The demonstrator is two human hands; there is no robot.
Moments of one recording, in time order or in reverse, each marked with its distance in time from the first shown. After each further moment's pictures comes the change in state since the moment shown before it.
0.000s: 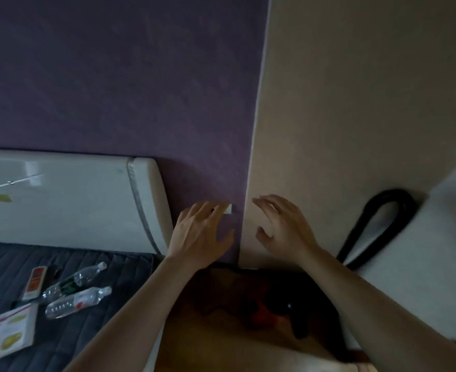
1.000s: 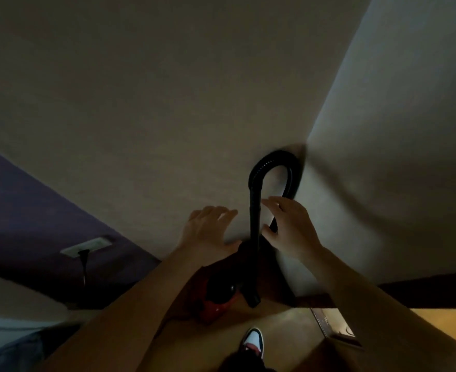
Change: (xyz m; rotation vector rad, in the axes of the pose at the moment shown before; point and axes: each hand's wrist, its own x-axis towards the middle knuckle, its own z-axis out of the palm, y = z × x) left_hand 0.166 0.243 0.222 0.014 -0.547 0.484; right_hand -0.132 0.312 -0.022 -0.112 -0.047 0.561
